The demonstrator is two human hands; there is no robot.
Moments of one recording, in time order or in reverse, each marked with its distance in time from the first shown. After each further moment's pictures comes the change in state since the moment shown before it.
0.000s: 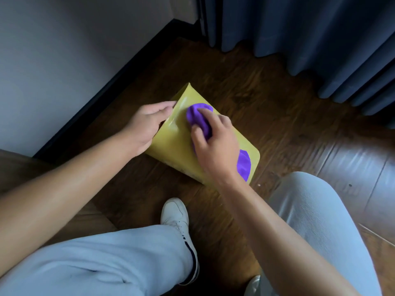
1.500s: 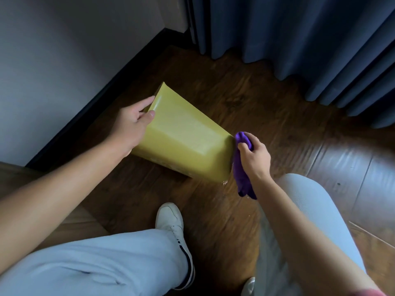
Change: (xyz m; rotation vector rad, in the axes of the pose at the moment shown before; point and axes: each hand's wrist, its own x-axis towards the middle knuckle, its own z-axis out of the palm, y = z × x) left_hand 0.017 -0.014 -0.024 0.281 0.117 0.160; right_hand 0.017 0.131 -0.054 0.053 -0.012 0.480
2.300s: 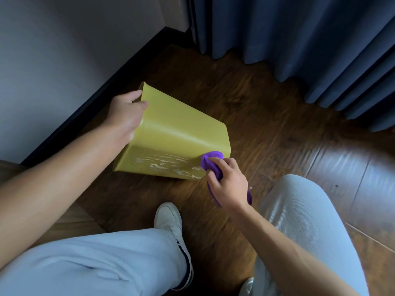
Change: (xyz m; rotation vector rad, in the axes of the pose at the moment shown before) left_hand 0.023 0.019 0.002 -0.109 0.234 -0.171; right_hand -0.076 0.009 0.040 -0.306 -0.104 -0.382
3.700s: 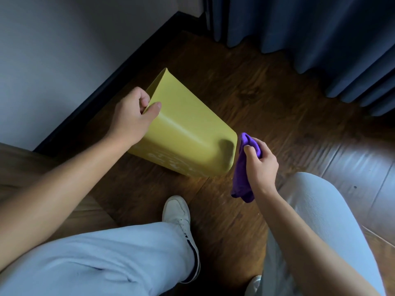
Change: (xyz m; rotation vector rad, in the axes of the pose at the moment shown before) left_hand -0.017 -0.032 -0.032 0.437 -0.050 0.478; right_hand 0.035 0.000 -0.025 0.485 0.164 0.423
